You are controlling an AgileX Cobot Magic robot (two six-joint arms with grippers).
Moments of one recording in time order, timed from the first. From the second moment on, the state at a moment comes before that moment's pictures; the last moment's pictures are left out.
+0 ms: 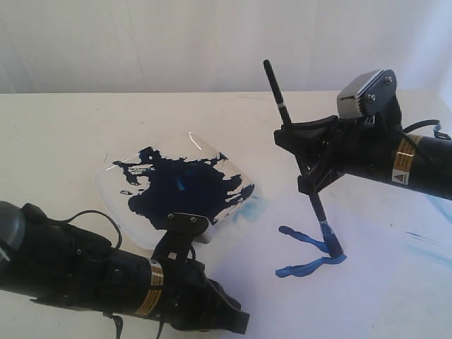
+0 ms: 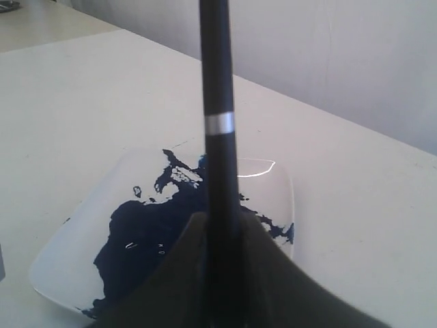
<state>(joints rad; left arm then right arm) -0.86 1.81 -0.65 0.99 -0.41 -1.37 0.25 1.62 -0.67 -1.07 -0.95 0.60</state>
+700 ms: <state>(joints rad) -0.86 1.81 -0.65 0.99 -0.41 -1.37 0.25 1.45 -0.67 -1.15 -1.16 0.74</state>
